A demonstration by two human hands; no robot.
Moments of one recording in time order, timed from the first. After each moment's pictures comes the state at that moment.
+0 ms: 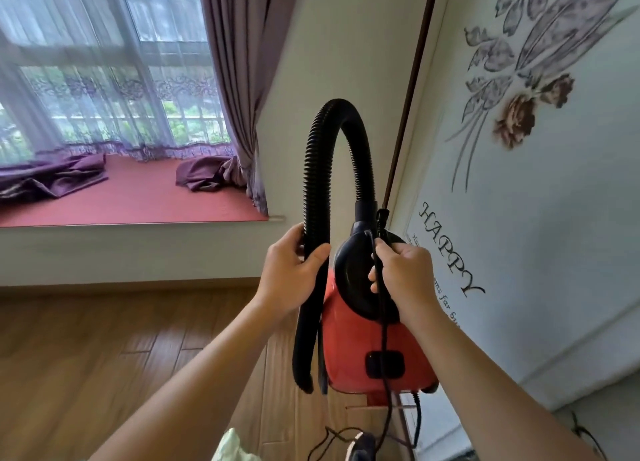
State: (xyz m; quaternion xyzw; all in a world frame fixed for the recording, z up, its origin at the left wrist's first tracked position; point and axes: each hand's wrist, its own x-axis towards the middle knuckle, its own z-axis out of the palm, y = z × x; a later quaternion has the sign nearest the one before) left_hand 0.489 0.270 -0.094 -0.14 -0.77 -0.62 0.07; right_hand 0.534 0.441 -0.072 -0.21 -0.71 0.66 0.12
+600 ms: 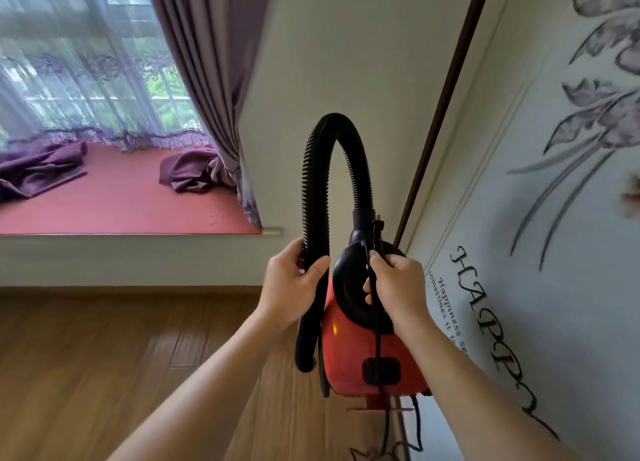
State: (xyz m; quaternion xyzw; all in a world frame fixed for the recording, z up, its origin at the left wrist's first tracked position) left_hand 0.249 0.347 -0.147 -0.07 -0.78 -0.62 0.02; right_hand 0.277 0.517 -0.129 -0.24 -0.73 0.64 0.05
